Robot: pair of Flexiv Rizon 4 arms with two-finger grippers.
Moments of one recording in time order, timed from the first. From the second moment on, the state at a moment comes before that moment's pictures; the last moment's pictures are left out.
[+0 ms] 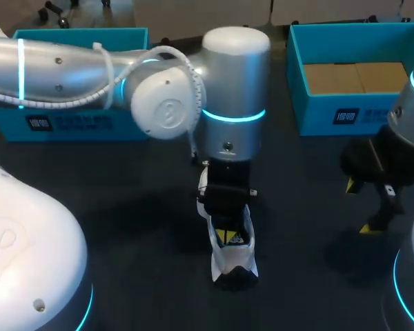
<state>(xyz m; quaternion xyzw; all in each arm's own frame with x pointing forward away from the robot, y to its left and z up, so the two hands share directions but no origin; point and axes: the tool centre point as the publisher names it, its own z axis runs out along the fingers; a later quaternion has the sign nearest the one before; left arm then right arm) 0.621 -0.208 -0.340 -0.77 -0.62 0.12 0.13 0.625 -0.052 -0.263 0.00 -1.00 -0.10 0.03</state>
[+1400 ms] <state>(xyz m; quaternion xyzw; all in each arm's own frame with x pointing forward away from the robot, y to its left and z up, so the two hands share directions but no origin) 0.618 -0.221 -0.401 -0.75 -0.64 0.08 0.13 0.625 -0.052 -0.263 0.00 -1.00 -0.10 0.03</state>
